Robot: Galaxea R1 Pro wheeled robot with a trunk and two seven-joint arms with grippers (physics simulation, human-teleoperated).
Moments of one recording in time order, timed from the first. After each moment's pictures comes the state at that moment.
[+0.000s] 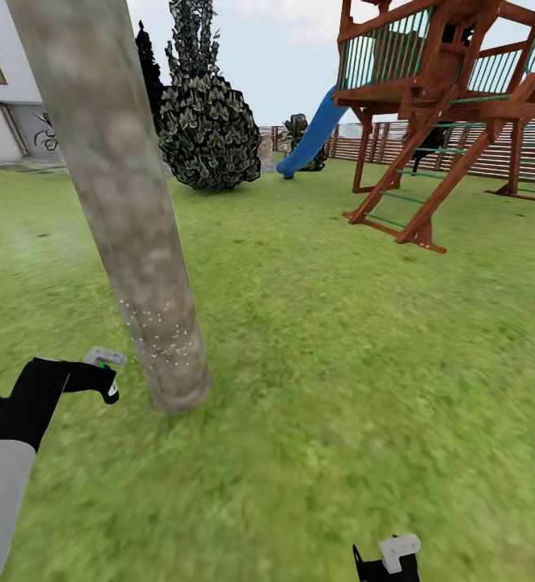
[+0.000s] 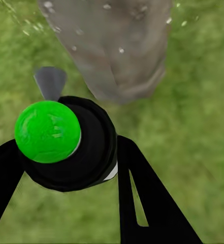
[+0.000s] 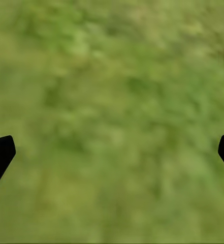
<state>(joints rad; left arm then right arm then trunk) -0.84 0.31 0.20 -0.87 -0.51 0.65 -0.63 -0.39 -0.02 -0.21 -0.10 0.40 -0.58 -0.05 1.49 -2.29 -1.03</state>
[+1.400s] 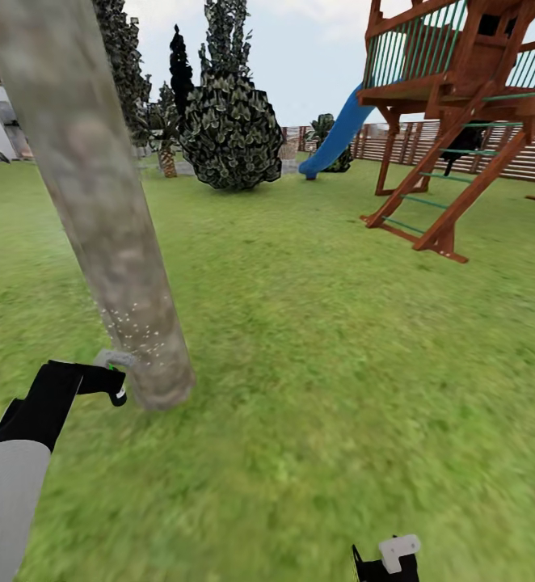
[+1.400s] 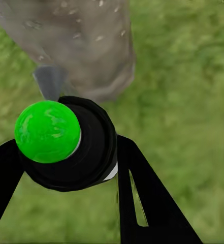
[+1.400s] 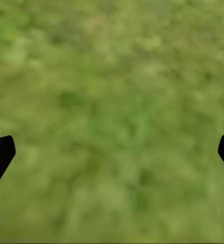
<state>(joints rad) -0.84 0.25 0.22 -0.85 -0.51 0.66 -0.56 -0.39 -0.02 -0.21 -0.10 0.40 -0.58 -0.05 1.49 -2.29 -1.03</state>
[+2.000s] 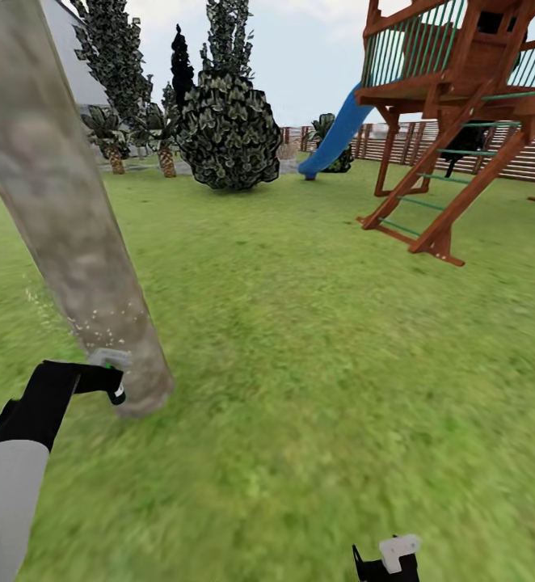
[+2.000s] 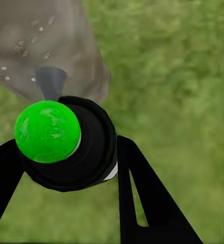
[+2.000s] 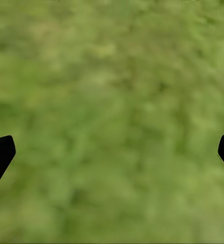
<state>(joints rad) -0.84 0.25 0.25 -0.86 -0.51 0.66 -0.56 -0.39 -0.02 -0.21 -0.10 0.40 -0.58 -0.06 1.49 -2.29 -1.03</state>
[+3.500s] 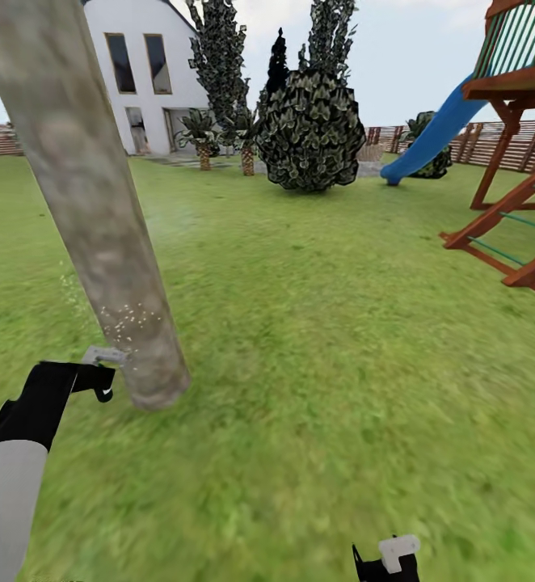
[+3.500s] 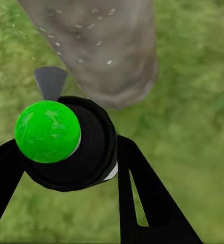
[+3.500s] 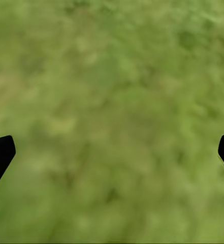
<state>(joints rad) -0.84 0.25 0.27 -0.87 -0.51 0.66 -0.45 -0.39 -0.02 -0.21 -0.10 0.40 -0.58 -0.06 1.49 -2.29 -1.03</state>
